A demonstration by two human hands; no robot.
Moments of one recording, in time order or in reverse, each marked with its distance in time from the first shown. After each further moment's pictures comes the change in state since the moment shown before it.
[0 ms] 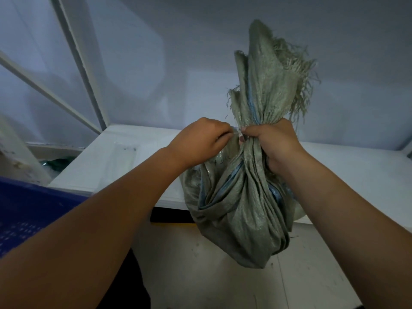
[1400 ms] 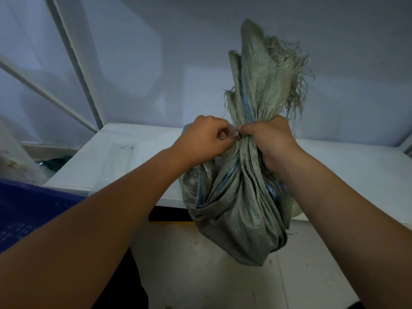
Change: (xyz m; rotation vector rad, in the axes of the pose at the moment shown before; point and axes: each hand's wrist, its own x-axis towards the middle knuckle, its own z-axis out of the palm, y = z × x) left_hand 0.000 0.019 0.002 -0.356 -0.049 -0.372; right_hand -0.003 -0.002 0.005 -0.089 0.039 -0.007
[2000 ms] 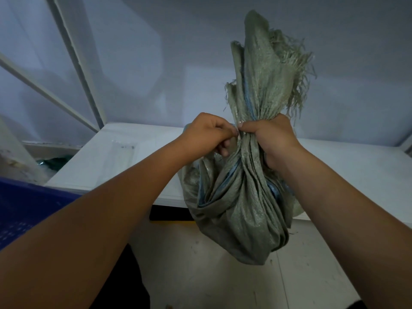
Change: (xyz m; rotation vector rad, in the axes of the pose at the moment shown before) left_hand 0.004 0.004 -0.003 -0.524 -0.089 -0.269; right_hand -0.008 -0.007 0.001 0.038 -0.010 -0.012
